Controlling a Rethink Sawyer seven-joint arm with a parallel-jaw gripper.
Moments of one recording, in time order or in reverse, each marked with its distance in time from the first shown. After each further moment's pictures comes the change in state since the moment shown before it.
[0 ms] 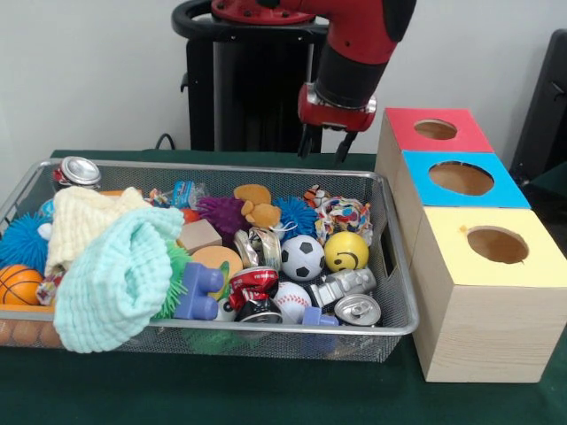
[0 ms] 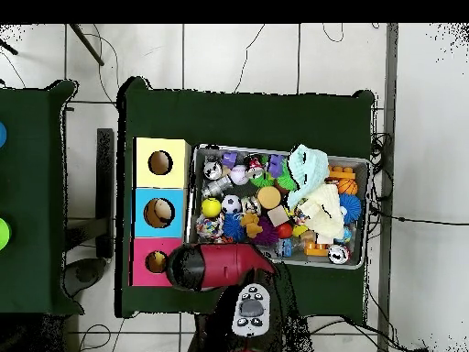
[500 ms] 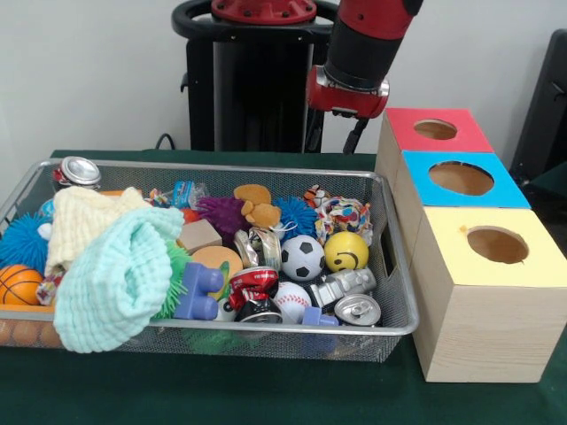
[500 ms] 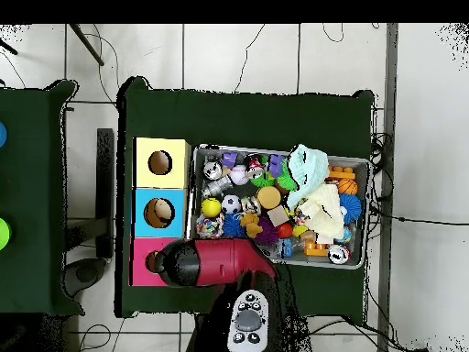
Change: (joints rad) arm 0.009 -0.063 0.000 -0.022 -0.001 0.028 0.000
